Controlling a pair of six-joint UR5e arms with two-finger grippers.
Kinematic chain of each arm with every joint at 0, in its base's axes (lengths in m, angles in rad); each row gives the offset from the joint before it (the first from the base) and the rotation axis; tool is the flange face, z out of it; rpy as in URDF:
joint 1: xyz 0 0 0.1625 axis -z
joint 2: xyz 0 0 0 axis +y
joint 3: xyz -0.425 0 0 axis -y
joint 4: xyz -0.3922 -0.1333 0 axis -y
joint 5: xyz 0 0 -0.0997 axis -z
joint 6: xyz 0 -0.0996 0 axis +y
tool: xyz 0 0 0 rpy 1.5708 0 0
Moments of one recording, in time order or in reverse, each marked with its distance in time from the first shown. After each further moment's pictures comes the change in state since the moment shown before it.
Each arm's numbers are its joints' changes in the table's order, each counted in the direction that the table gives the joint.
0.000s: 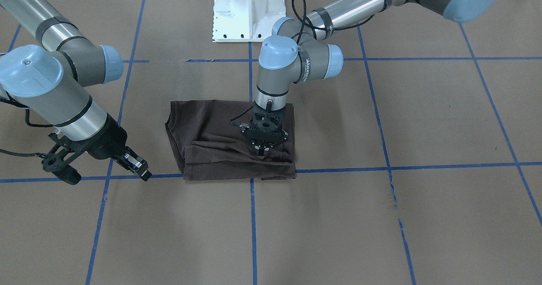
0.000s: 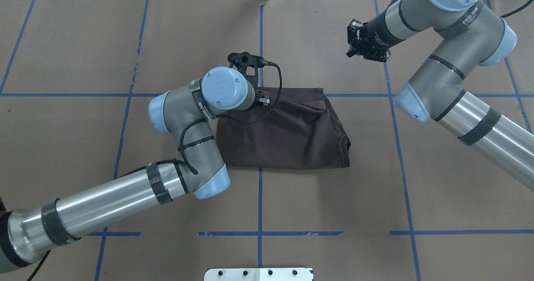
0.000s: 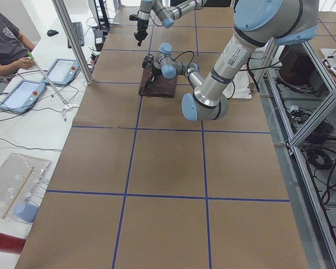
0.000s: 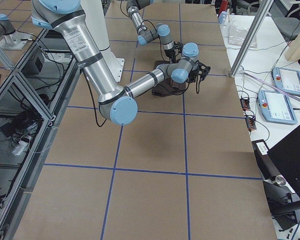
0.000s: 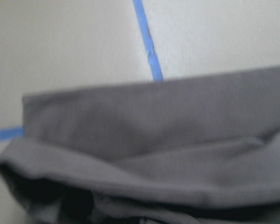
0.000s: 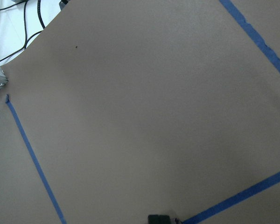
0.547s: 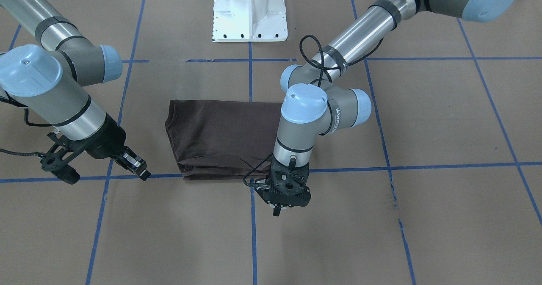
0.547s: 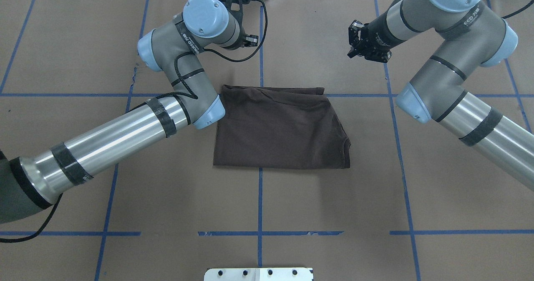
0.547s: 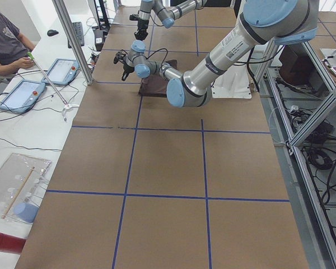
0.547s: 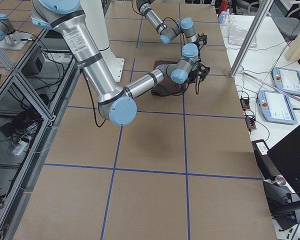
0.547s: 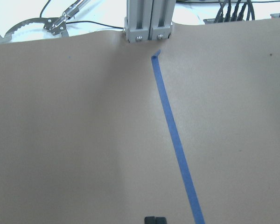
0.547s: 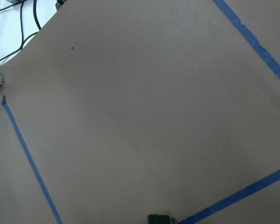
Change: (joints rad) left arm 0.159 0.106 0.241 -0.189 -0.091 -0.088; right arm 0.001 0.003 0.005 -0.001 -0.001 -0.001
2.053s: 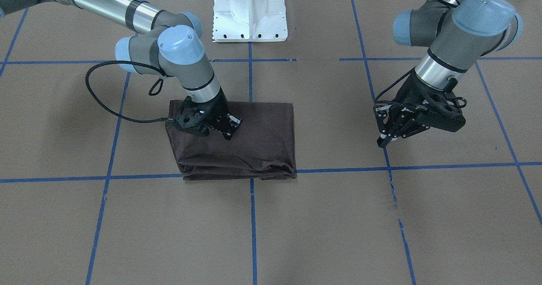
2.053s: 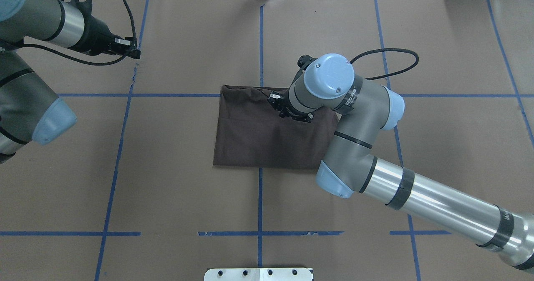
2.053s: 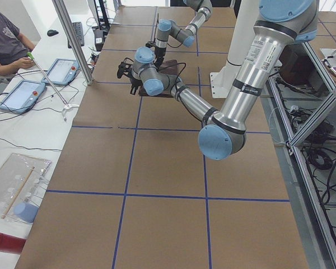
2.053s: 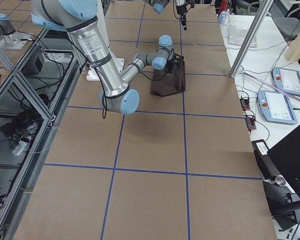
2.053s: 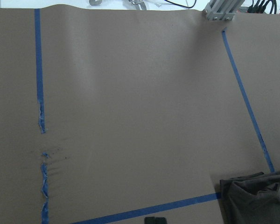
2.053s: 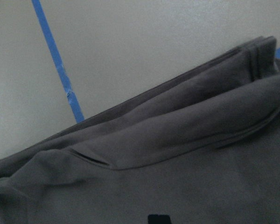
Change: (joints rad) left arm 0.220 -0.596 -0.757 0.178 -0.352 -0.031; right arm 0.349 -0.165 -0.060 -0.135 -0.269 0.028
